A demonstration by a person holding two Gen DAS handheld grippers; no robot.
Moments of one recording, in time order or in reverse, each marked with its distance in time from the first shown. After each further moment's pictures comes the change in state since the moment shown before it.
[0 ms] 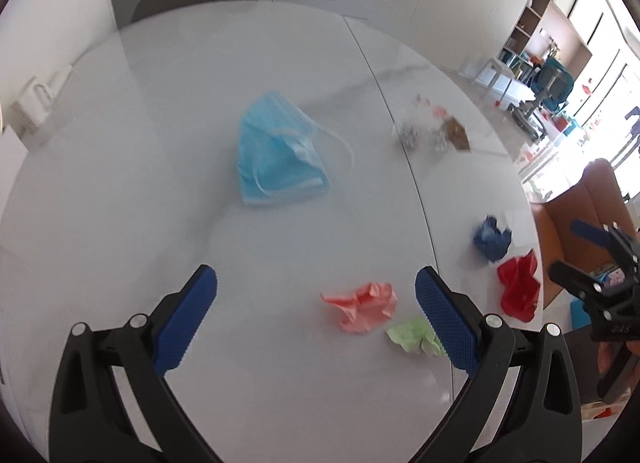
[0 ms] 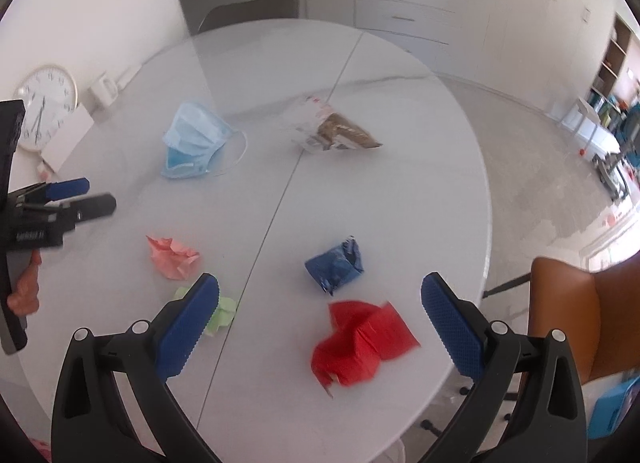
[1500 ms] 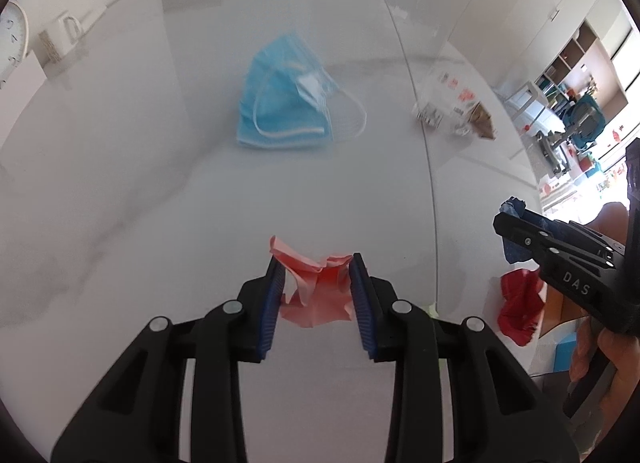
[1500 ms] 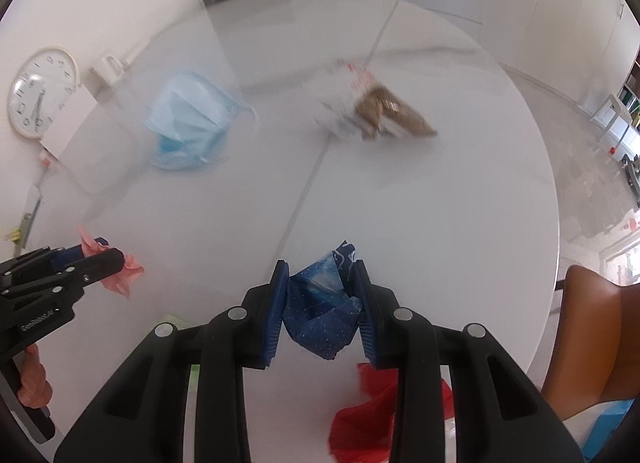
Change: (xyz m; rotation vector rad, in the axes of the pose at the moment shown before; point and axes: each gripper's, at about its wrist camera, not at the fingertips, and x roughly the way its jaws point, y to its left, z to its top) left arm 0.012 -0.013 -0.028 -0.186 0.029 0.040; right arm 0.042 0.009 0.026 -0.003 0.053 0.114
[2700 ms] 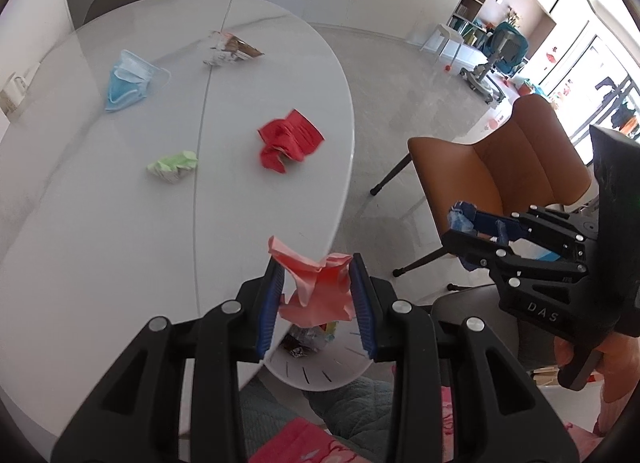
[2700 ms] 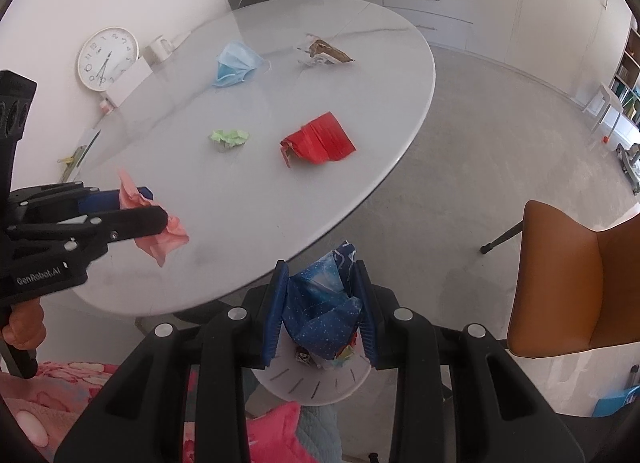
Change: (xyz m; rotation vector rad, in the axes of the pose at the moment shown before) left arm -0.123 -0.205 -0.165 0.250 0.044 -0.131; right arm -0.192 -0.077 -0.213 -0.034 0.012 0.045
